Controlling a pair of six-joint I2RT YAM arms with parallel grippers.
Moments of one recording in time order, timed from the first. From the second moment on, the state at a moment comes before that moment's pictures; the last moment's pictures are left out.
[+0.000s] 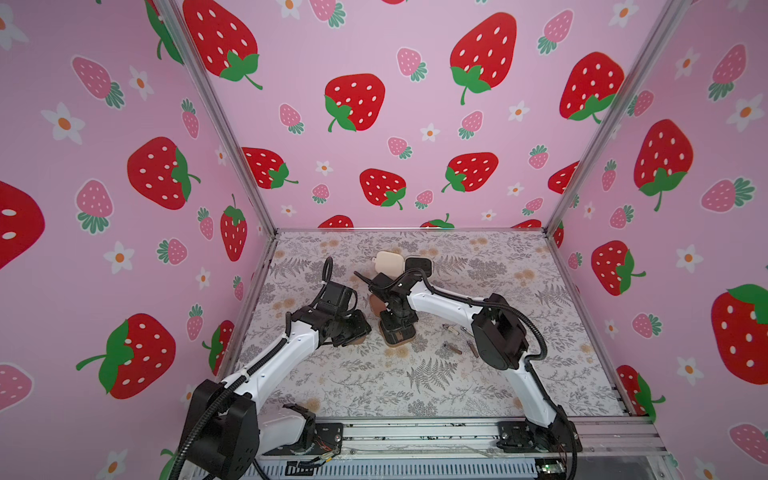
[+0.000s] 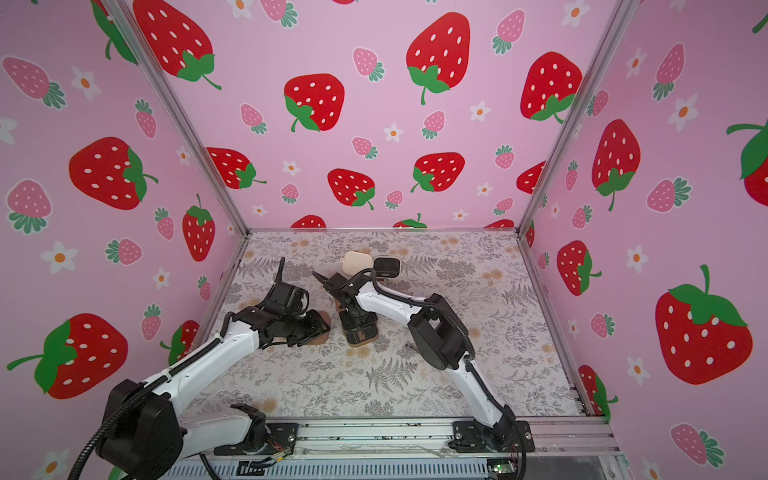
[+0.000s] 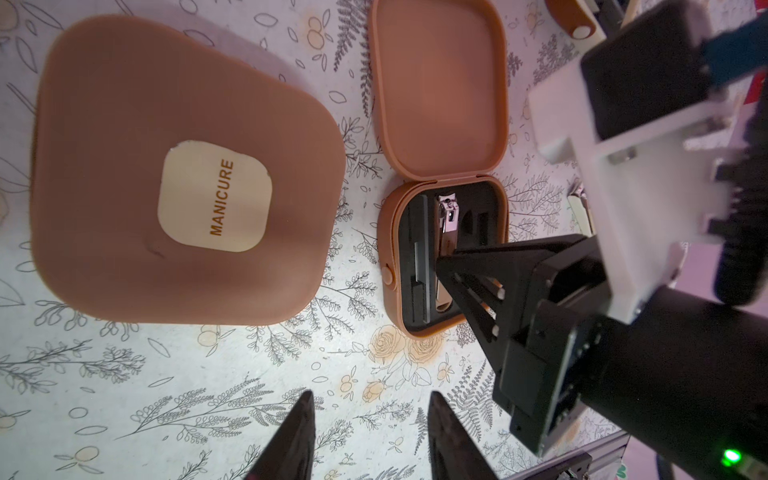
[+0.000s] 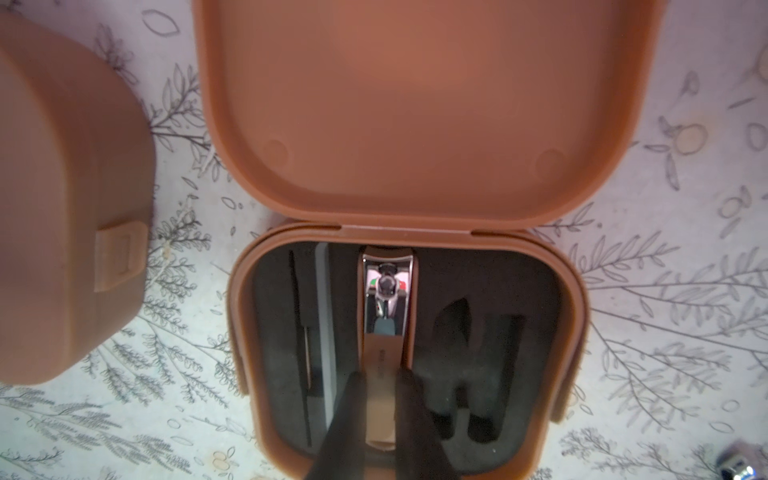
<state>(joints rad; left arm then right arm) -0.37 1.24 0.81 -0.65 0.26 -0.75 1.01 2.28 1.87 -1.01 0.02 0.49</state>
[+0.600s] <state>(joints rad) -0.44 1.41 0.96 -0.68 0.22 -0.74 1.00 2.24 1.81 -0.96 -0.01 0.42</state>
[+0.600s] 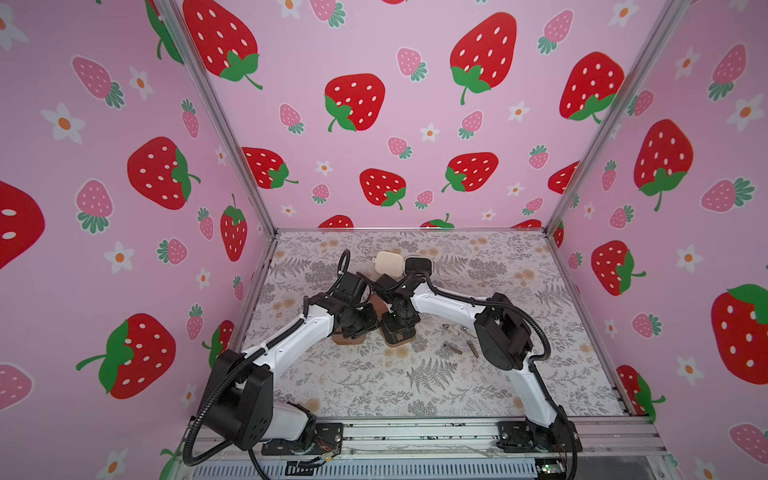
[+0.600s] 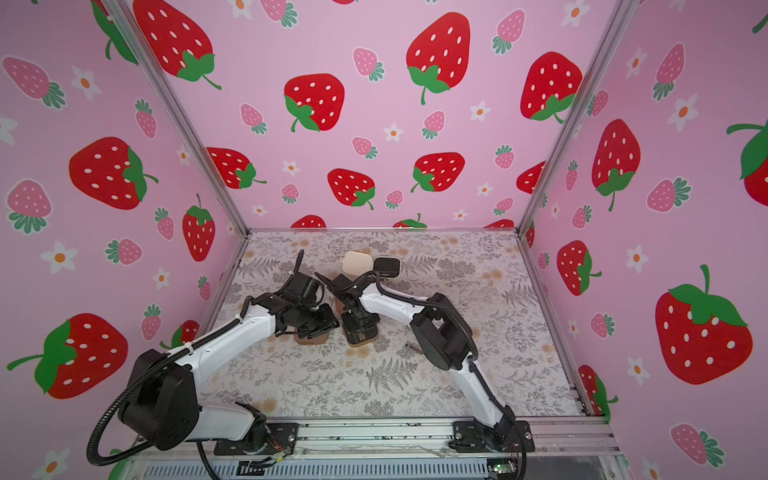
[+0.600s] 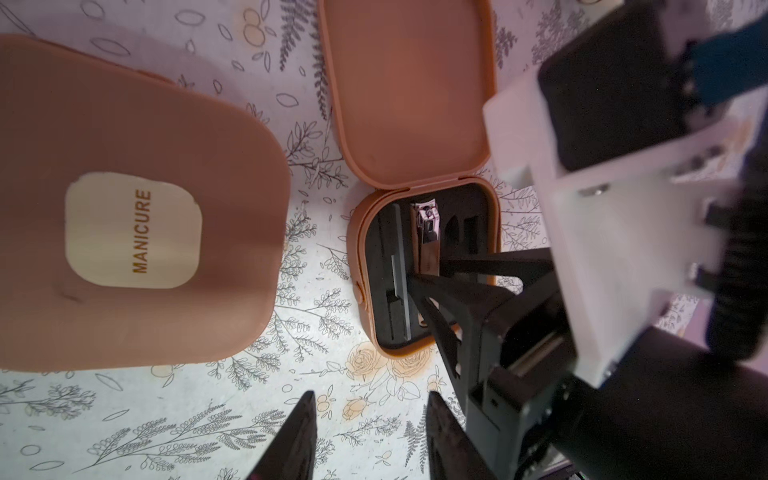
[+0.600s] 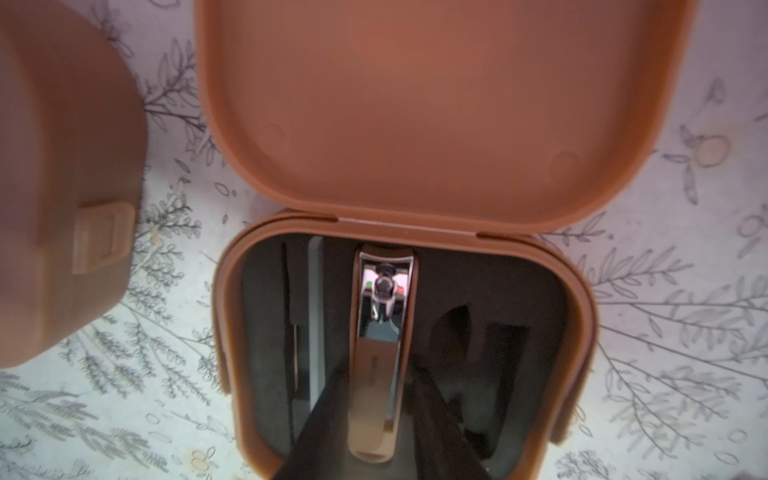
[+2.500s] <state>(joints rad) -0.47 1.81 1.11 -0.56 0.22 -0.76 0.80 1.42 0.91 -0.87 0.04 0.31</state>
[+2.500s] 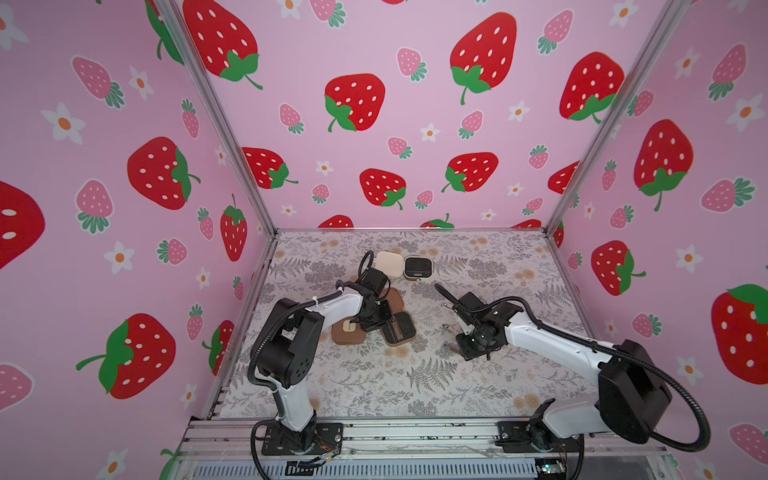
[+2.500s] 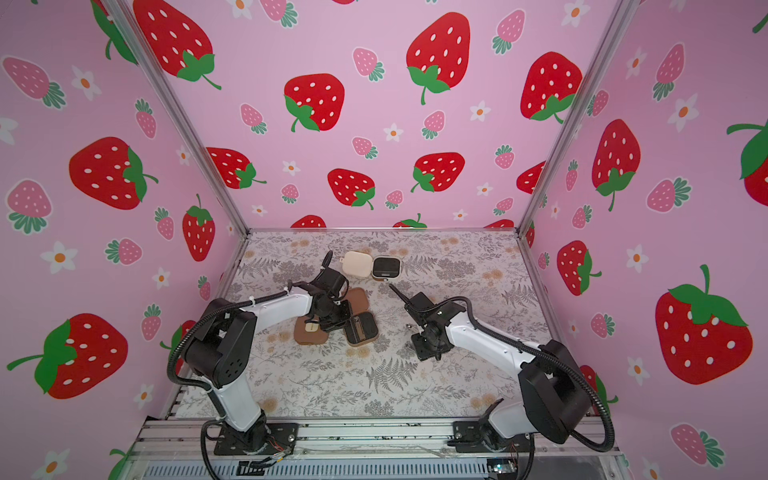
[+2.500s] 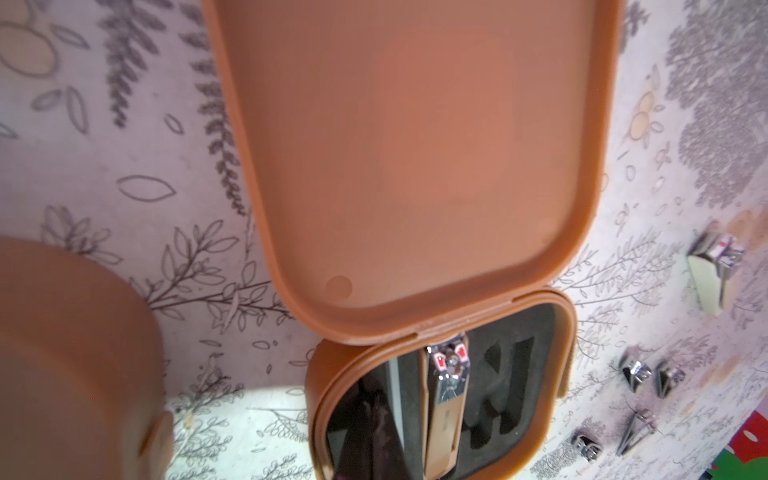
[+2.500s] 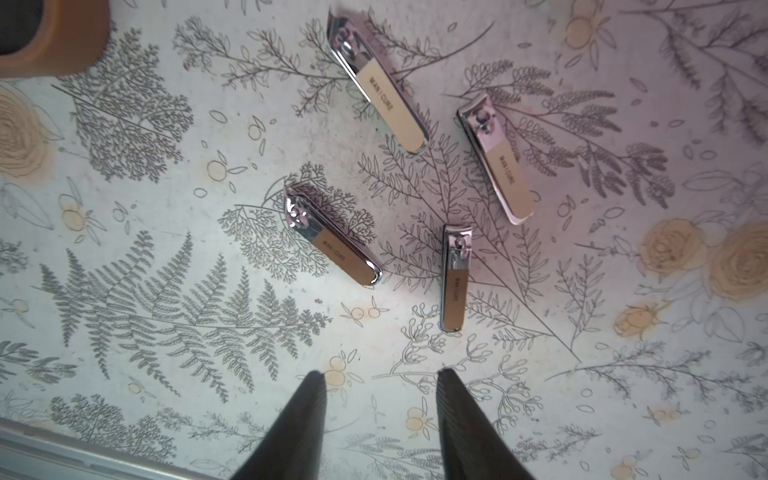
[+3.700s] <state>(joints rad) -0.48 1.79 1.08 -0.51 0.23 -0.78 0.80 1.72 1.01 -0.72 -0.04 0.06</state>
